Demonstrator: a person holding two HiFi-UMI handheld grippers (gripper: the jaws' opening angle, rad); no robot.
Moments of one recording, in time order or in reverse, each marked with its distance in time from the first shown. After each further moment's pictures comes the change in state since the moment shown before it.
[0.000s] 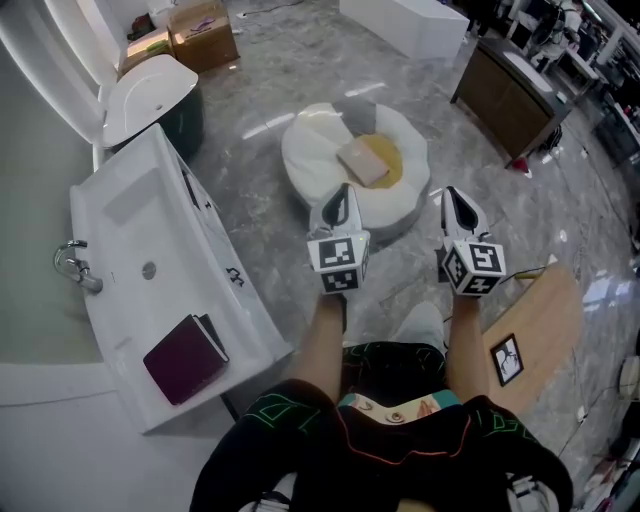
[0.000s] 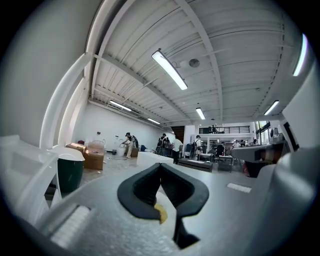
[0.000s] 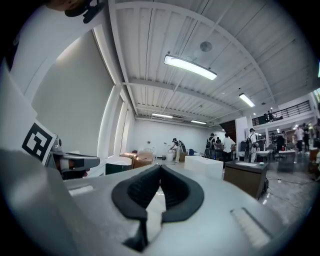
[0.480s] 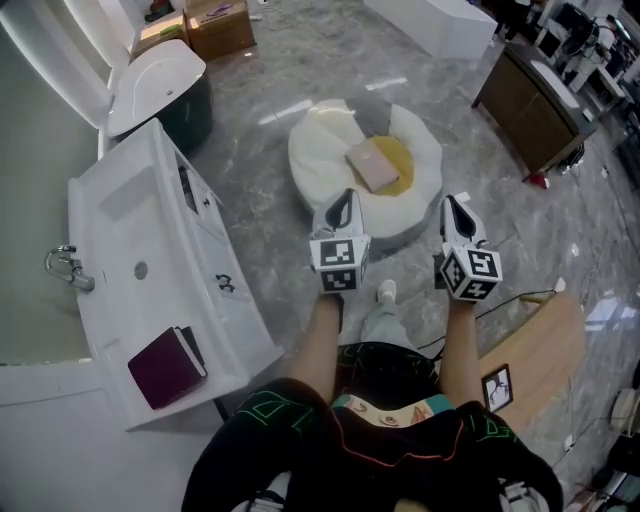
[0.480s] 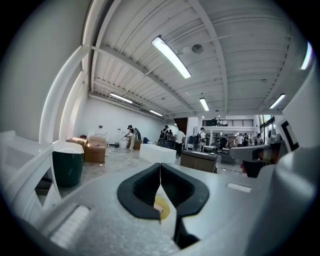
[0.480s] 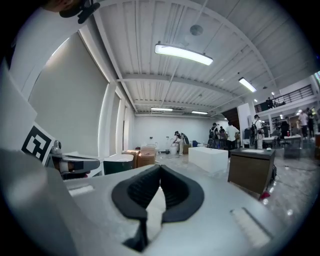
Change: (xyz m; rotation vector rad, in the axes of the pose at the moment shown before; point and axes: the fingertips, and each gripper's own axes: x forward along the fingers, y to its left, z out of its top) left arm 0.090 -0.001 -0.048 0.014 0.095 0.033; right arm 0.085 -0.054 -0.054 0.087 0.060 0.052
